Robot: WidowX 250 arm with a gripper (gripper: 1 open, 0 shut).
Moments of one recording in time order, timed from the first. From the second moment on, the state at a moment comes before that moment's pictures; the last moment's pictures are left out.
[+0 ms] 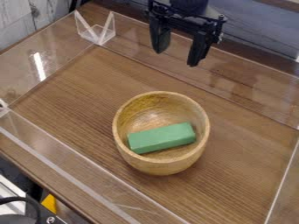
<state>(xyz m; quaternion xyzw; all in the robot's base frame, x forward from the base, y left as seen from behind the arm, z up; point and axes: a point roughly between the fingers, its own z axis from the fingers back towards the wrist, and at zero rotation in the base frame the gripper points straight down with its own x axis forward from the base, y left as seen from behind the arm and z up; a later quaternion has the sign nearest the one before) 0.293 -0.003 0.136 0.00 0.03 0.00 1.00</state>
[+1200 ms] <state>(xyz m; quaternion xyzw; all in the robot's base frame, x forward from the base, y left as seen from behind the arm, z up) 0.219 -0.020 0.048 0.00 0.07 -0.24 0.97</state>
